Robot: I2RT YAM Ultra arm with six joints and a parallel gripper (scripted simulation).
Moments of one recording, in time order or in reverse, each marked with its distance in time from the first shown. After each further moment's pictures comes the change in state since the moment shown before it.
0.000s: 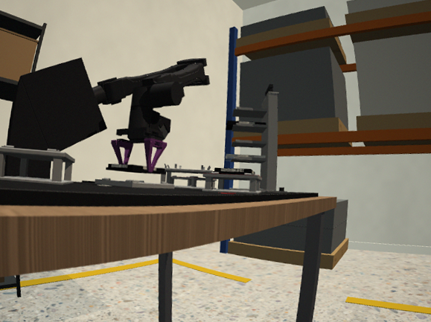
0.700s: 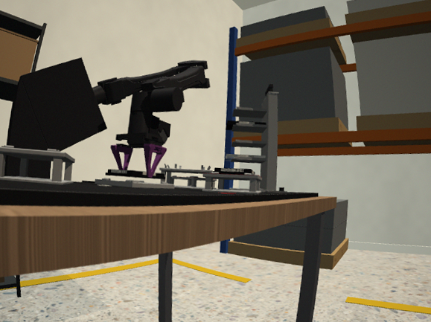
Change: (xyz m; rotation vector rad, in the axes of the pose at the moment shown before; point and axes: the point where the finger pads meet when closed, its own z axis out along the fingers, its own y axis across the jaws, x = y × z) arm 0.000 0.000 0.012 0.000 0.001 0.000
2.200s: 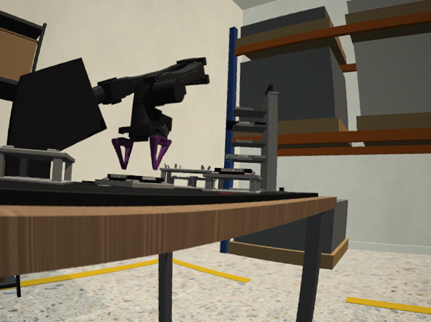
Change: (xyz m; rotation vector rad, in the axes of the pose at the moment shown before) arm 0.000 -0.008 -0.017 0.025 0.009 -0.019
